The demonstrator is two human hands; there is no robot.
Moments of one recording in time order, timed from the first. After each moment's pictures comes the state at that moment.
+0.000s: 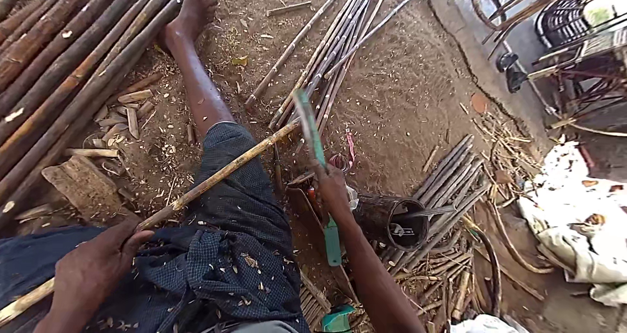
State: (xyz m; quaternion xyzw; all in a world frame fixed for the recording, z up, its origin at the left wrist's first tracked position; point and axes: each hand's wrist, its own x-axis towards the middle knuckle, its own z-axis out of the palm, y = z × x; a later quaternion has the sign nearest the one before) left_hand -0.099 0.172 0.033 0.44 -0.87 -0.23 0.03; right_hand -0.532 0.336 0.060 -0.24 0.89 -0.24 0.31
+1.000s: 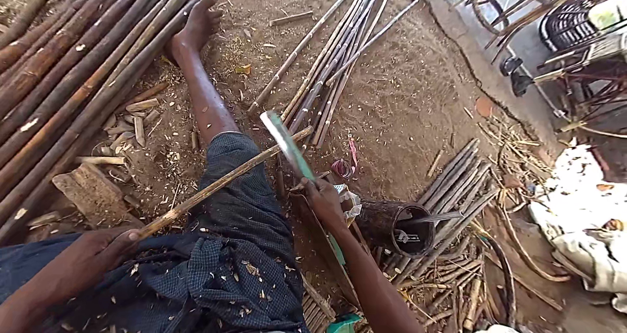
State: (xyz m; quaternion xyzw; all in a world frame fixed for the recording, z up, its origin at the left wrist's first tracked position) left_hand -0.092 0.110 0.038 0.38 -0.77 -0.52 -0.07; right_hand -0.518 0.342 0.044 -0.23 0.88 -0.27 0.31
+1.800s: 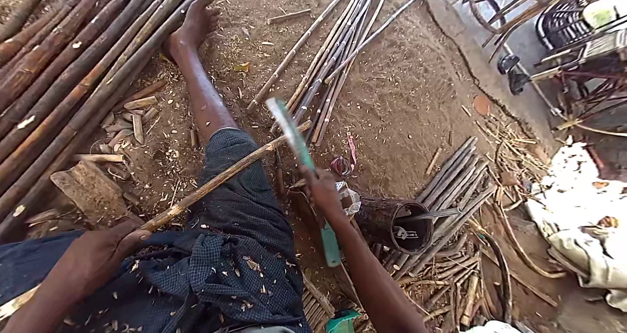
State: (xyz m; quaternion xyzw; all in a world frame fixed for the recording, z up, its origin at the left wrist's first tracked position) left_hand -0.093 0.133 0.035 0.36 -0.87 -0.33 -0.02; right_hand -0.518 0.321 0.061 -0.24 0.88 -0.25 0.34
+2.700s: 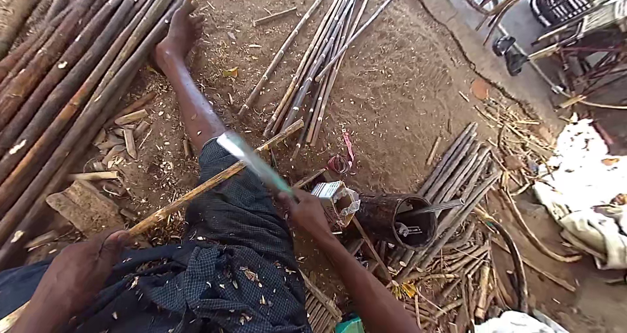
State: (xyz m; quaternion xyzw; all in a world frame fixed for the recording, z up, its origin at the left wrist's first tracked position) left_hand -0.105 0.120 0.045 0.39 -0.87 -0.30 0.02; right_hand -0.489 0.342 0.043 -0.29 0.87 -0.24 0.32
